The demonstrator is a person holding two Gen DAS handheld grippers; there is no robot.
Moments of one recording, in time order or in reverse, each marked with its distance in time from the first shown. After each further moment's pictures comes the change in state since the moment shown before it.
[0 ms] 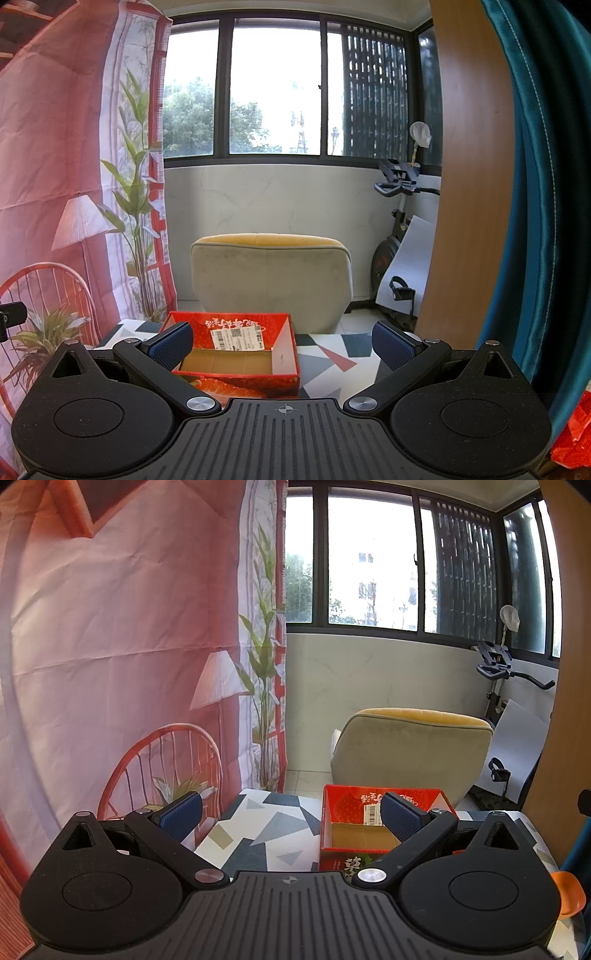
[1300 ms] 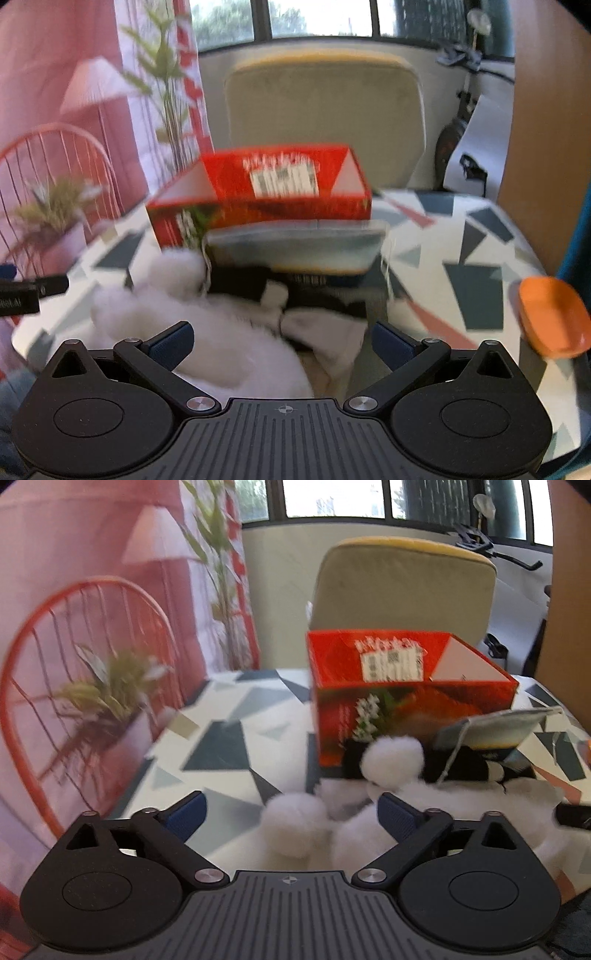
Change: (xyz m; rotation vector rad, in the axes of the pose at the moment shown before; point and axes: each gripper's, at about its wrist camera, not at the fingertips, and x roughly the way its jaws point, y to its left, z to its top) left arm 0.138 0.011 -0.154 0.131 0.289 -0.103; right arm 0.146 0.012 -0.178 -0.001 0.353 0.189
